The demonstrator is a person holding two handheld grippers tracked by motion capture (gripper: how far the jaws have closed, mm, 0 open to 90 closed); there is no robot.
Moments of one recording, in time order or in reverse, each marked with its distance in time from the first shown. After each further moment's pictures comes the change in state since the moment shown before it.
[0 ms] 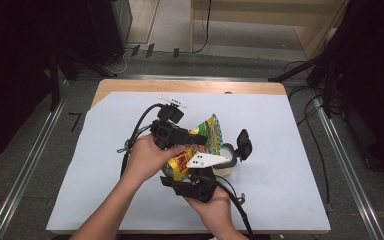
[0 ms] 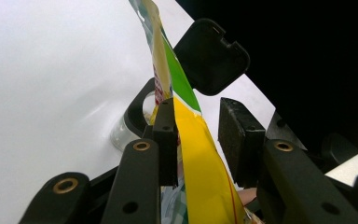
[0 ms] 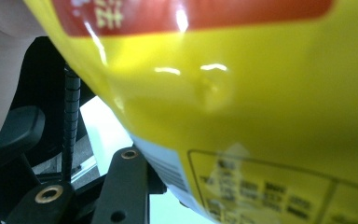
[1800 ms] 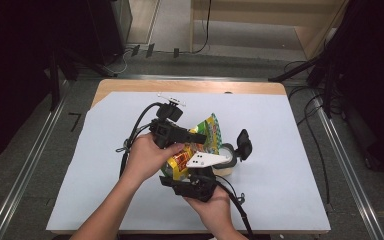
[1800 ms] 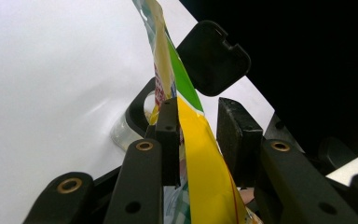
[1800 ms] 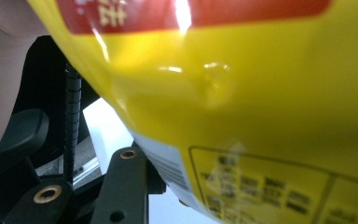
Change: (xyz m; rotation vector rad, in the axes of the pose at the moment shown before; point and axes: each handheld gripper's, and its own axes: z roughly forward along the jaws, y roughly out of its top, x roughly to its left) left arm 0.000 0.002 -0.003 0.003 0.006 -0.029; right arm 0.001 0.002 -0.001 -0.006 0.012 0.005
